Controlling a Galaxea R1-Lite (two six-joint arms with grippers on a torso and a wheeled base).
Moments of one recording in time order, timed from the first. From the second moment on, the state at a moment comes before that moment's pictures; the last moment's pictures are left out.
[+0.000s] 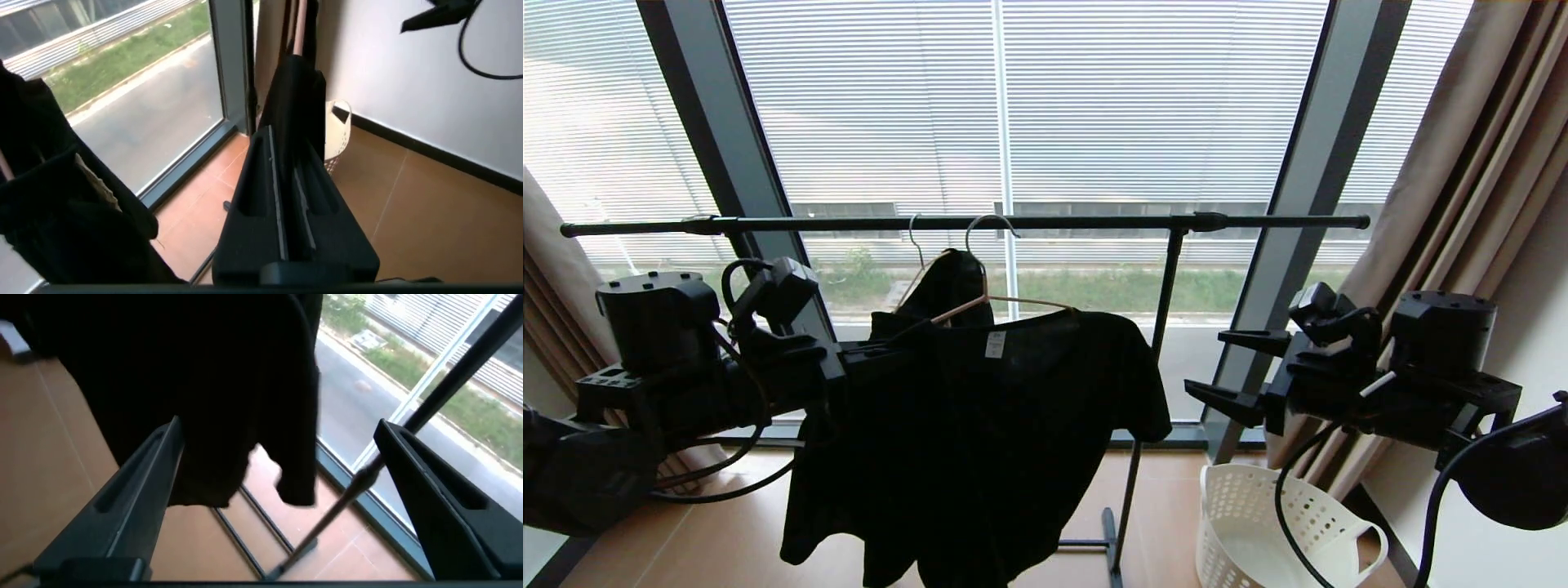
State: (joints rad) left arm -0.11 1.76 -0.62 -0.92 -0.80 0.18; right arm 0.20 1.85 -0.61 -0.95 0.61 -0.20
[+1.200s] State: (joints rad) left arm -0.41 1.92 -0.70 -1.15 -0.13 -0.11; right arm 0.29 1.75 -0.62 -0.95 0.53 -0.15
